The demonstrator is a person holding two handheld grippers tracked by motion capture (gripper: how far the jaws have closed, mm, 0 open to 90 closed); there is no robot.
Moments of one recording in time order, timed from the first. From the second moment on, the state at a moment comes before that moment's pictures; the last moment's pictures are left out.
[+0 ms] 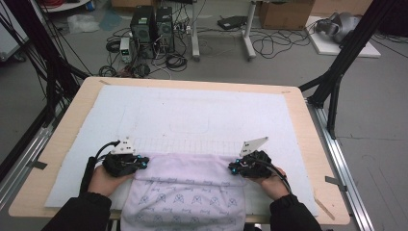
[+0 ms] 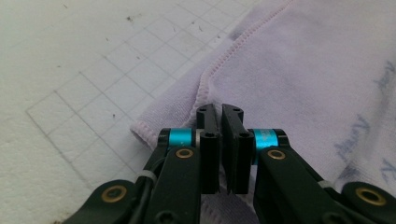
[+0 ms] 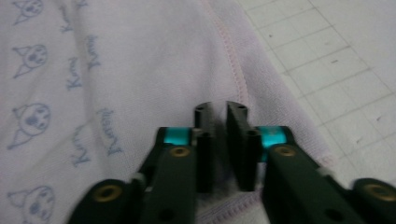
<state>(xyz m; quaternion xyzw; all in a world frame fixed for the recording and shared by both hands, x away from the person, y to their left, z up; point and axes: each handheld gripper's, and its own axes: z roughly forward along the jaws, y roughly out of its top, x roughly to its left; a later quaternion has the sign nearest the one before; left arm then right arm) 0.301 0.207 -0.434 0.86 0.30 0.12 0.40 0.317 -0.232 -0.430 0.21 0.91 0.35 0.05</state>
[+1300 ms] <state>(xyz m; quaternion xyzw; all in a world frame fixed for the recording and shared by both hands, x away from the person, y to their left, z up) 0.290 0.211 -0.413 0.84 0.31 0.16 0.42 0.303 -0.238 -0.402 0.20 0.89 0.41 0.05</state>
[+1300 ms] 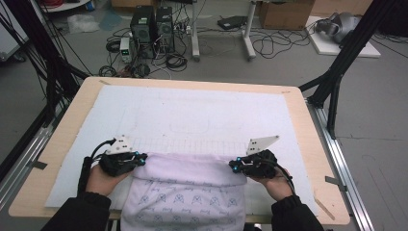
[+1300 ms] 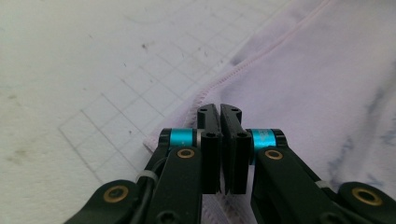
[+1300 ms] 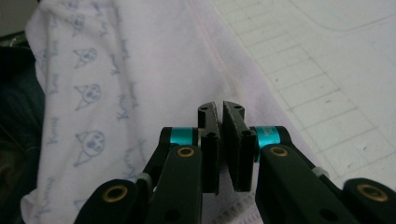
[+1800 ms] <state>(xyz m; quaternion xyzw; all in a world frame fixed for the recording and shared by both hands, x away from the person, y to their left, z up) 0.192 0.235 -0.398 0.84 0.25 0.13 0.47 0.224 -0.253 -0.383 0.16 0.88 0.45 0.03</state>
